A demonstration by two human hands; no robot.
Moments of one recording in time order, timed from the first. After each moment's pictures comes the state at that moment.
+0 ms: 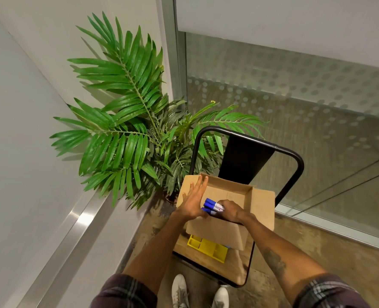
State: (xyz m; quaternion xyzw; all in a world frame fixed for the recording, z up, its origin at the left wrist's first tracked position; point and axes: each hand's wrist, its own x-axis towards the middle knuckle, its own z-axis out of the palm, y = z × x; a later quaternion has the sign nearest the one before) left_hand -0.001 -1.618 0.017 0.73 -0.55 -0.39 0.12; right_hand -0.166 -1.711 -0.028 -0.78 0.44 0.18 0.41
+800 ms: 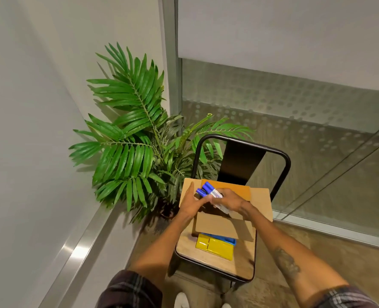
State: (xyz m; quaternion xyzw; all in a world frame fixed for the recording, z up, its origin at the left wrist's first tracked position) left_hand 0.018 -1.588 0.026 0.68 -0.35 -0.50 0.40; right_hand -0.138 -1.676 0.060 -0.73 0.44 -0.02 0.53
